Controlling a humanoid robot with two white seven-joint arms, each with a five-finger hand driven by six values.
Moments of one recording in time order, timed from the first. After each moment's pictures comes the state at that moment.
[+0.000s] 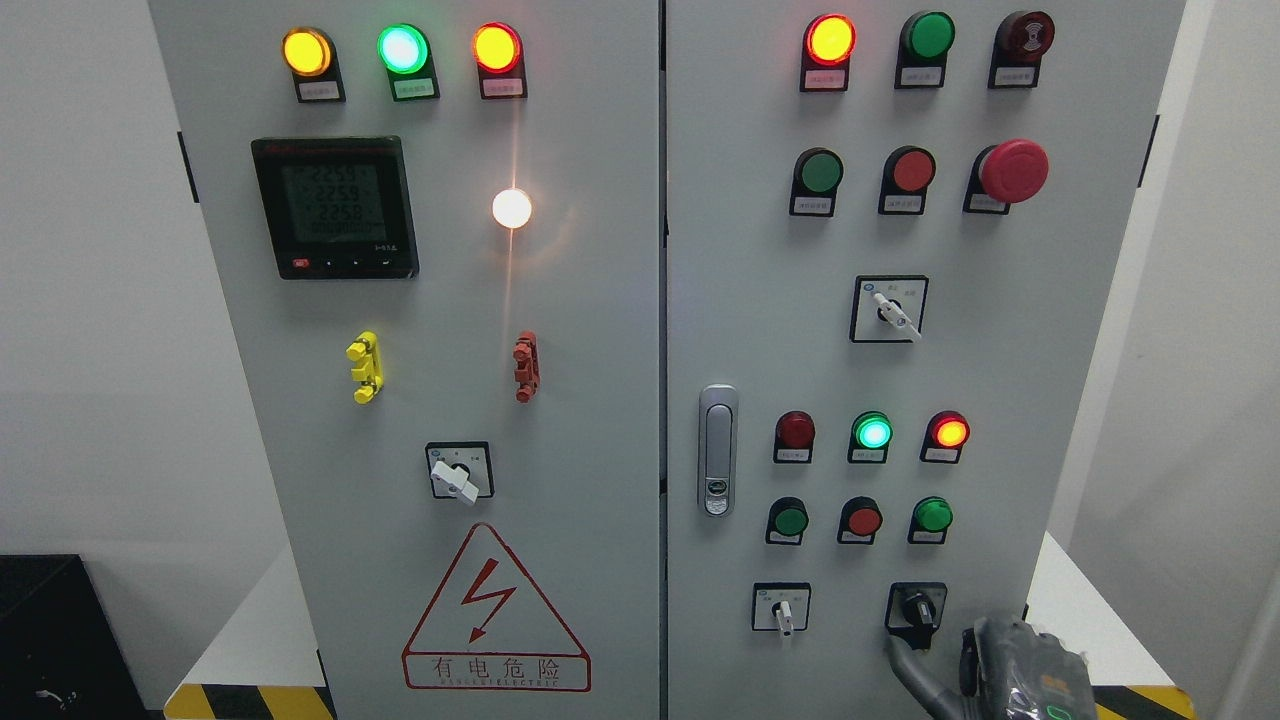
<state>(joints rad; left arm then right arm) 0.00 -0.10 -0.13 0.00 0.06 -0.07 -0.02 -0.23 0.05 -0.08 -1.71 1.30 0.27 0.23</state>
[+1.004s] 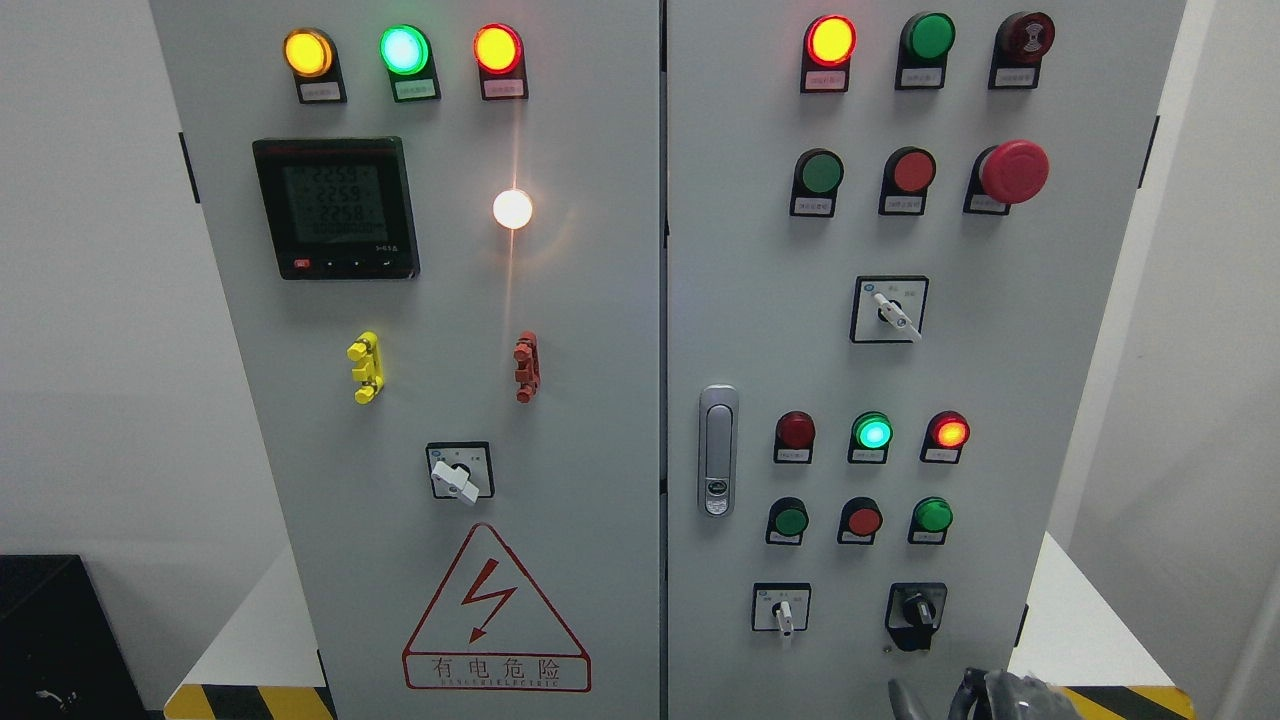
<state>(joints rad) 0.00 -0.10 -0.13 0.00 0.06 -0.07 -0.02 0.01 0.09 -0.06 -1.93 0.90 0.26 0.08</state>
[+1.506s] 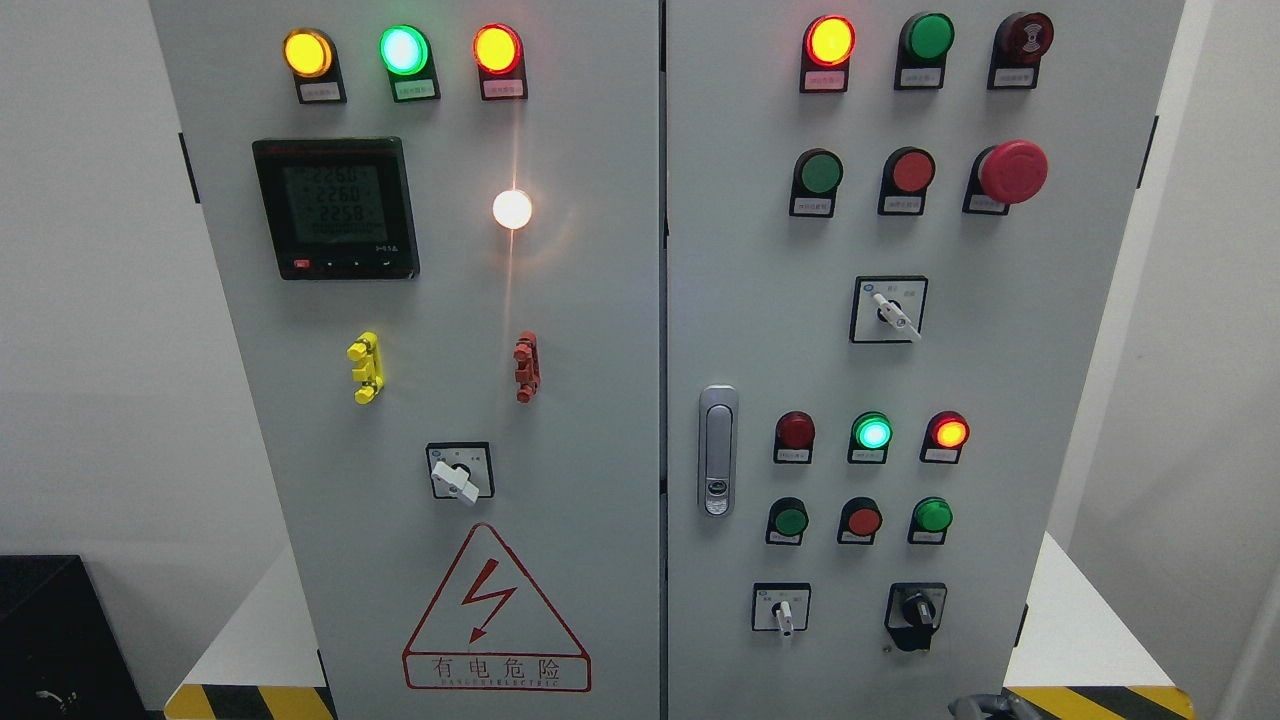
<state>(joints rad) 0.00 -0.10 -0.13 0.00 0.06 -0.07 -0.02 0.14 0.11 -0.06 -2.02 0.30 0.22 -0.10</state>
